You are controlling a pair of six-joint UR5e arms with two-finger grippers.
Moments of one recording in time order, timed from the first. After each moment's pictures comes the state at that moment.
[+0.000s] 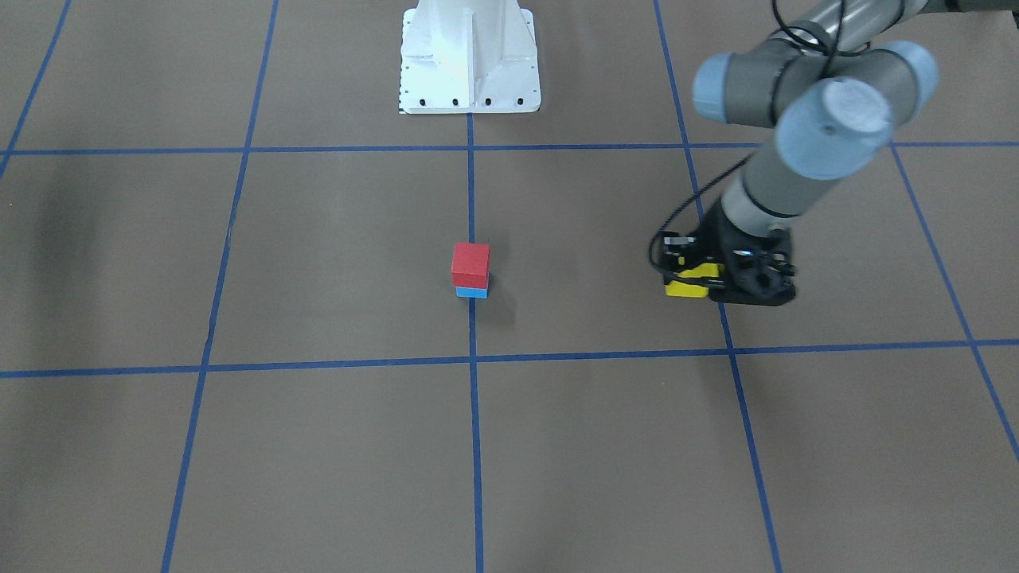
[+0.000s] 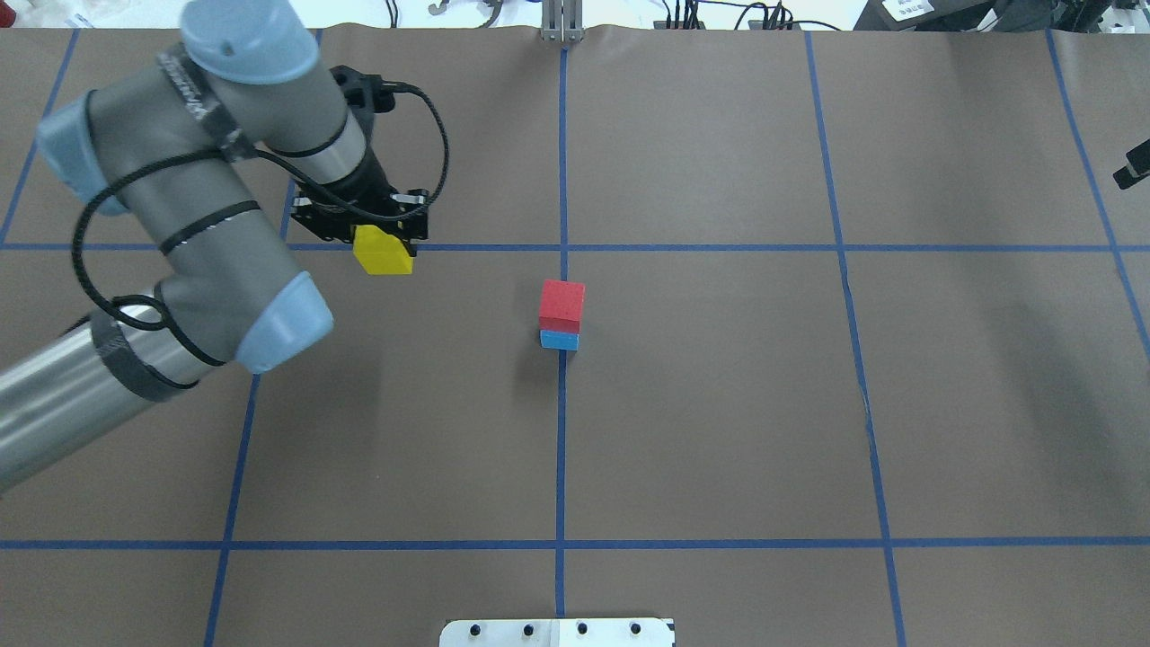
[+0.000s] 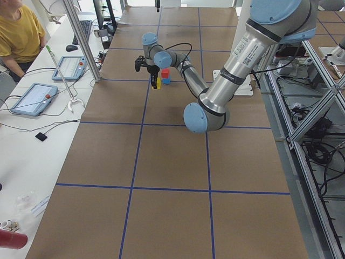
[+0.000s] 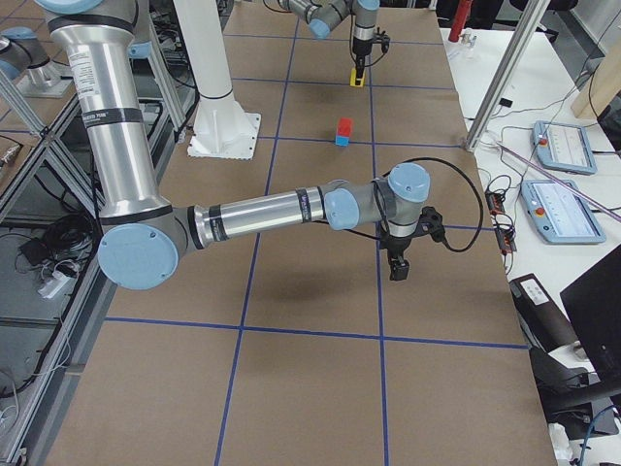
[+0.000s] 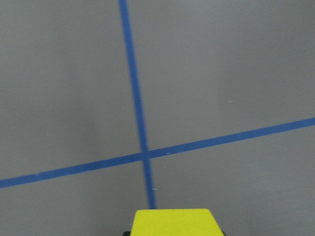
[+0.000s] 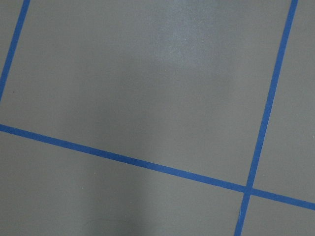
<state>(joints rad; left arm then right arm) -0.75 -2.30 -1.65 -1.45 -2.10 -1.03 1.39 -1.39 1.61 -1.55 2.31 0.05</state>
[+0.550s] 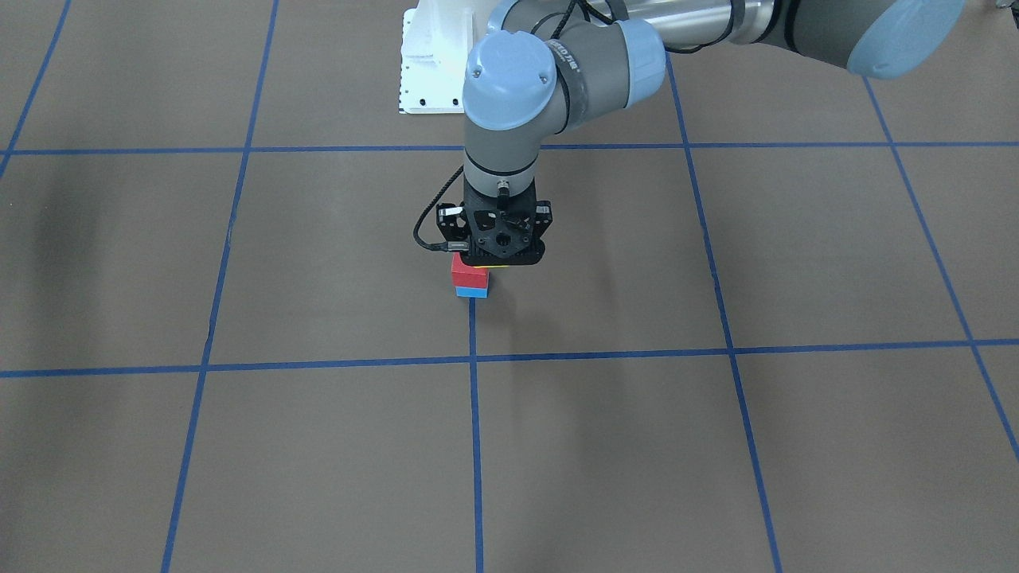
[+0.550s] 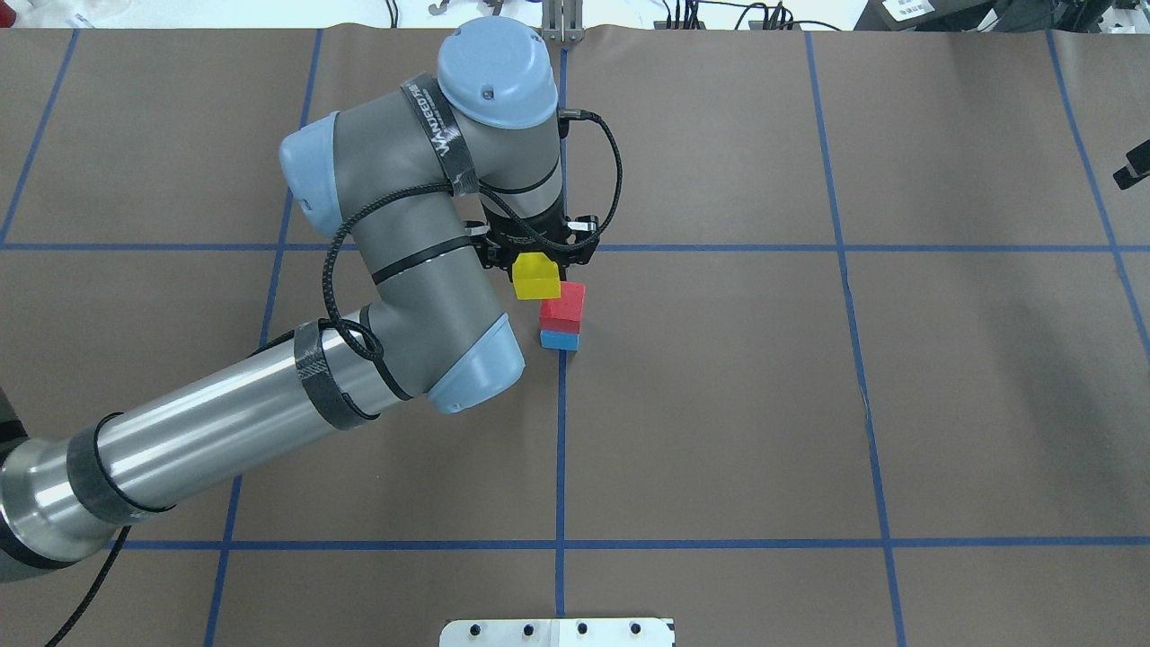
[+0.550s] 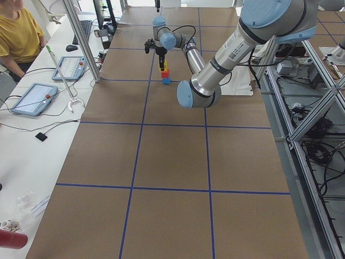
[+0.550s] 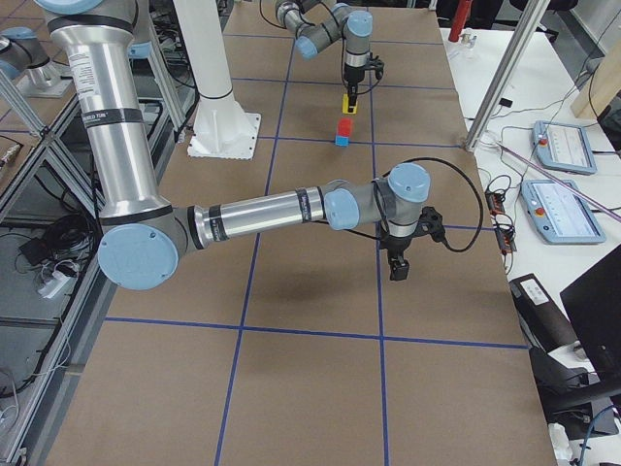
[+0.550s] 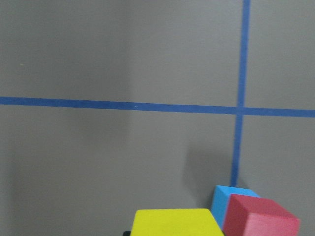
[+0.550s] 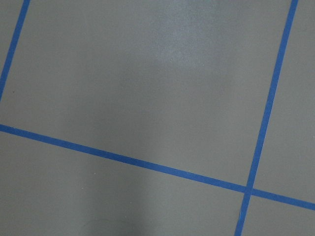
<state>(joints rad) -0.62 -2.53 -1.48 -1.45 -2.01 -1.14 1.39 -1.39 1.61 -1.55 2.31 0.05</state>
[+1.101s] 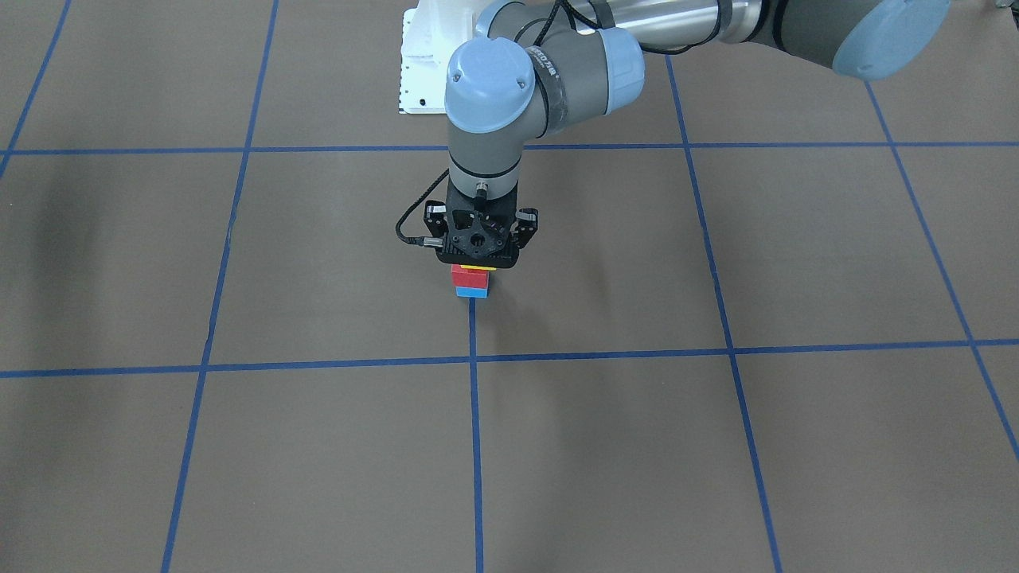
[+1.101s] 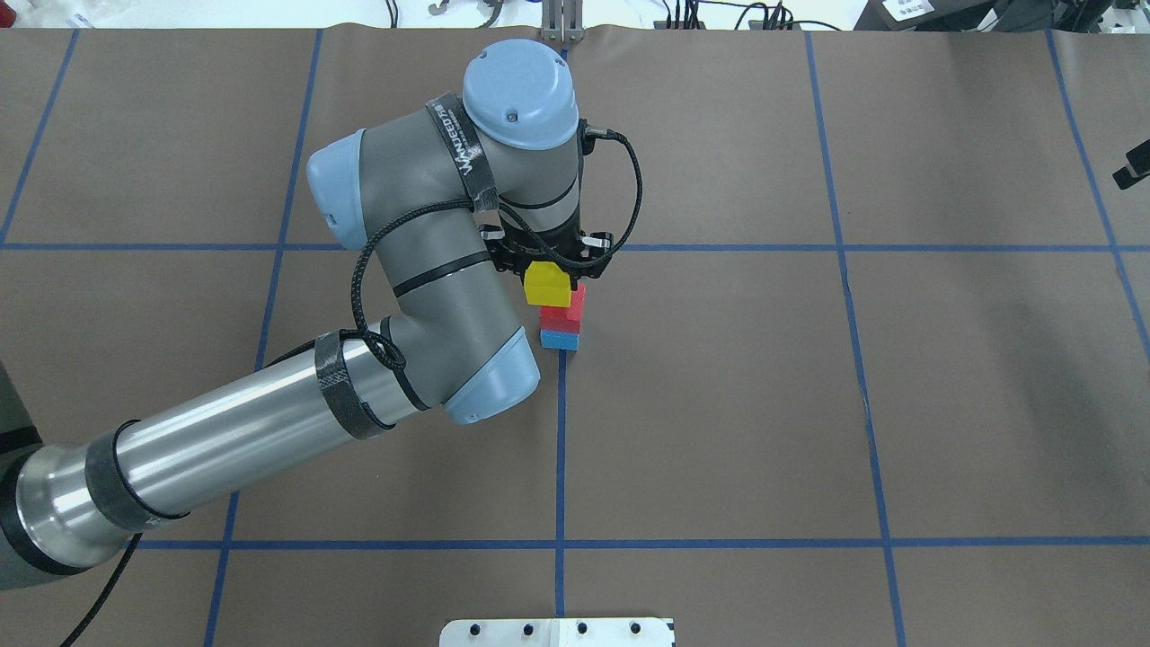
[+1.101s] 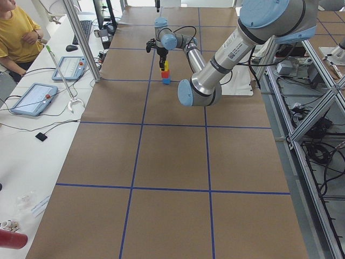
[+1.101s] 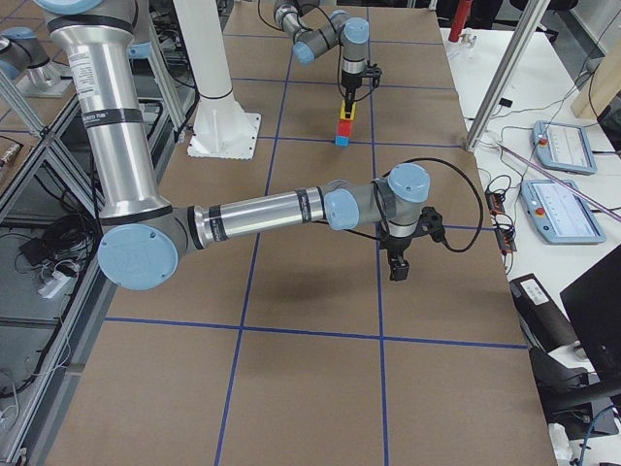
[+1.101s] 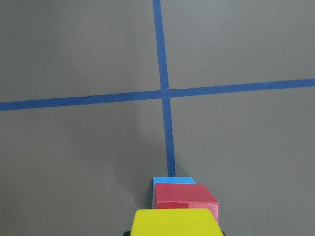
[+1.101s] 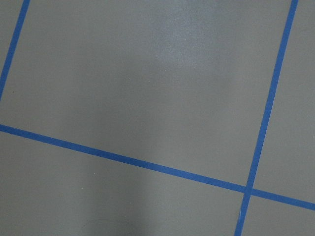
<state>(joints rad) -0.60 -2.54 -1.45 -1.47 -1.99 -1.03 1.39 -1.39 1.61 -1.55 2.31 0.05</state>
